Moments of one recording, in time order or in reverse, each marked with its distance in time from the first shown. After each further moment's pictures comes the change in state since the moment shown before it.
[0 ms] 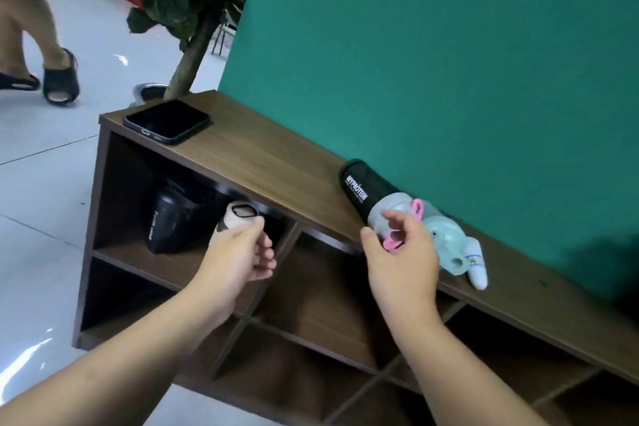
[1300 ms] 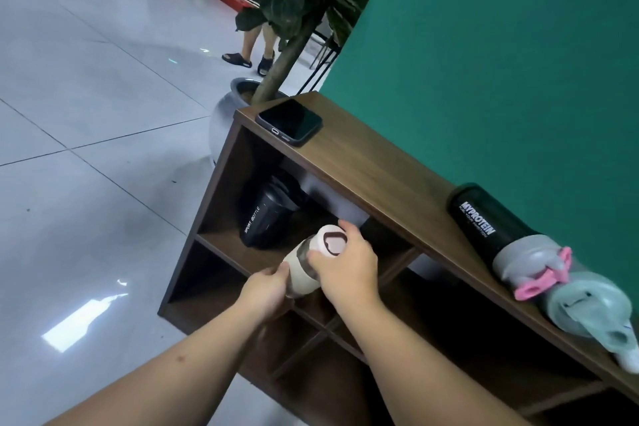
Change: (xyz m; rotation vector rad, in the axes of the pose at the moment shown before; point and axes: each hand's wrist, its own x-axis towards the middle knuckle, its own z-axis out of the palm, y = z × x) left_hand 0.082 -0.087 -0.119 0.024 0.215 -0.268; right_hand -0.049 -0.026 0.214 -0.125 -0.528 0.052
